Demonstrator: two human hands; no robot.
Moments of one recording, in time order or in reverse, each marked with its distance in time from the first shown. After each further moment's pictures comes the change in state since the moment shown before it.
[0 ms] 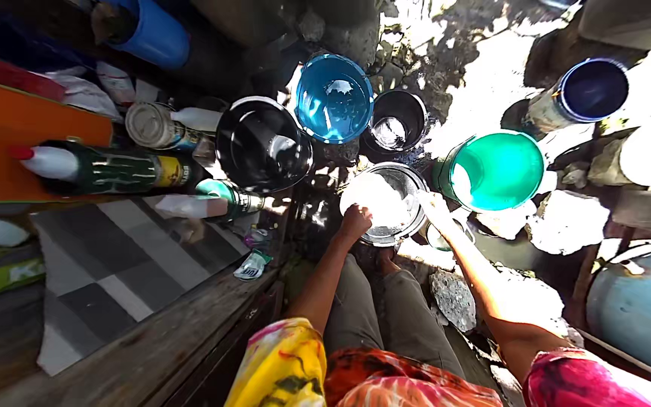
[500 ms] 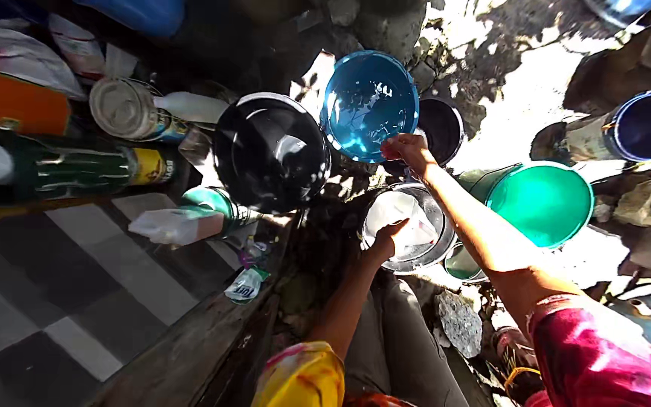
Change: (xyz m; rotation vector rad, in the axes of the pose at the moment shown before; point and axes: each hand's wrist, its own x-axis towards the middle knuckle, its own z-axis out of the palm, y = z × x) left_hand 0.108 -0.064 0.015 -0.175 -0.257 0.108; right_hand 0.217 -0.202 0.084 0.400 -0.217 -0.103
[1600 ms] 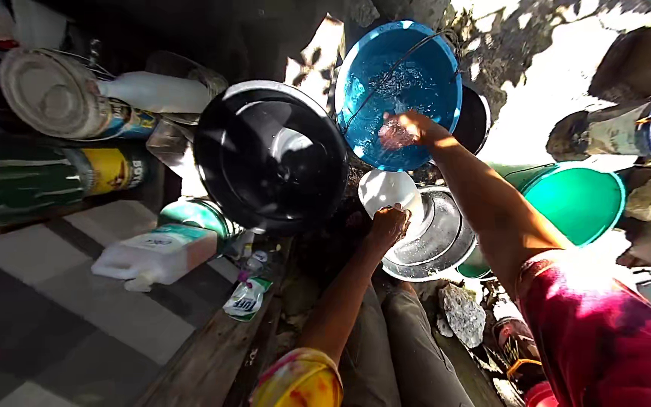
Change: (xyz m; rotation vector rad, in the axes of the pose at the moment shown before) left_hand 0.041 -0.033 -0.091 0.345 -0.058 0.011; right_hand 0.147 0.018 0.021 -0.266 -0.189 0.333
